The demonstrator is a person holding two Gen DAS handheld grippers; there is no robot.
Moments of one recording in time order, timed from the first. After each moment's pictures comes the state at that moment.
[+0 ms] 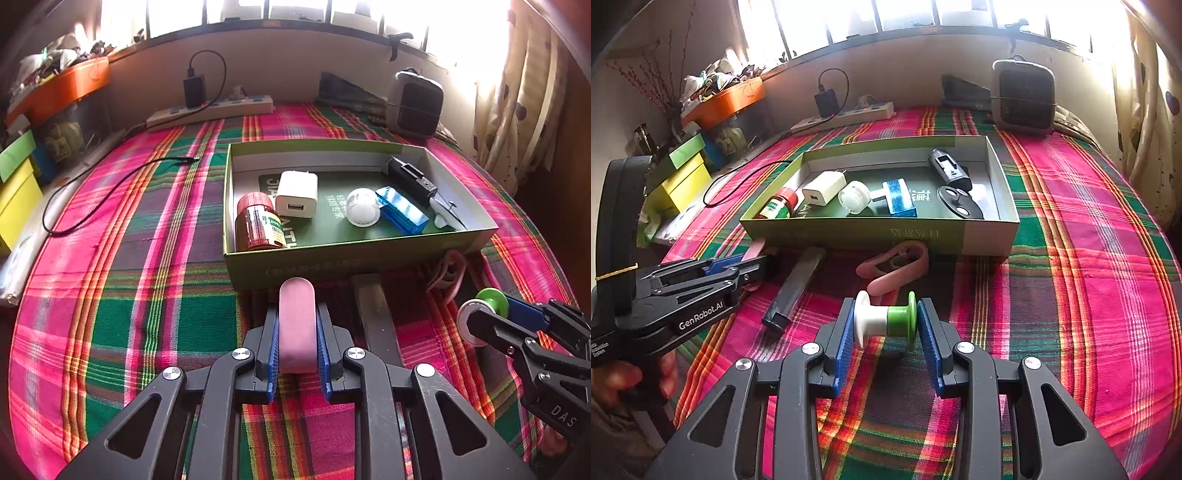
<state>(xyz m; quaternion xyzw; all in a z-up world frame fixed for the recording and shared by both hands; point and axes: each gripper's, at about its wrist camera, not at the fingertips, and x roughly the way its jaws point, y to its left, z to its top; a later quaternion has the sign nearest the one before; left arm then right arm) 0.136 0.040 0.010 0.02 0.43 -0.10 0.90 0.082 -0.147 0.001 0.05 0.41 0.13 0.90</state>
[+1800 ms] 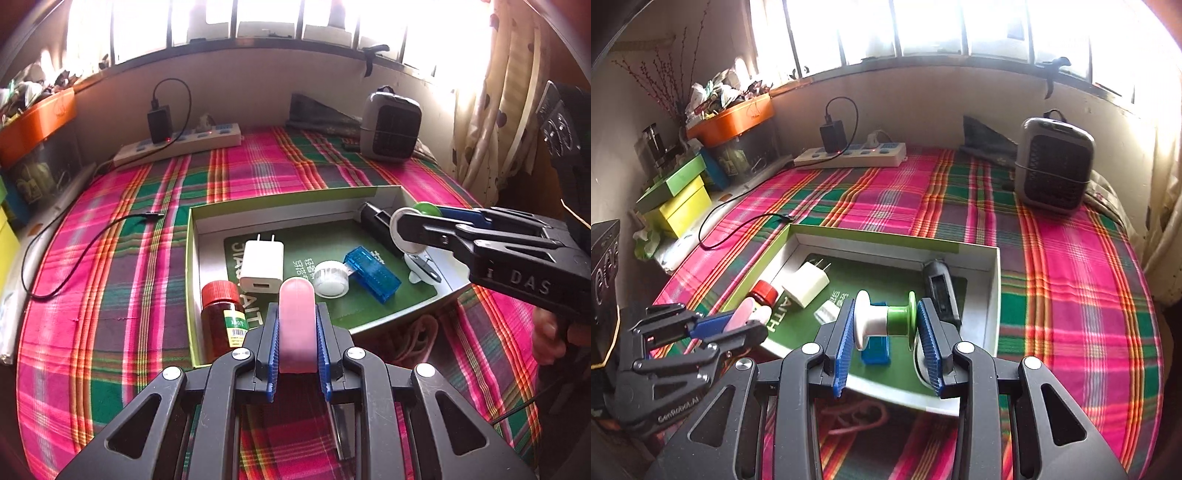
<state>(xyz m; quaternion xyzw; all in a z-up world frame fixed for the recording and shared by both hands) 0.180 0.020 0.039 0.02 0.42 -0.14 0.90 0.189 -0.154 0.048 0.00 0.39 0.18 0.90</state>
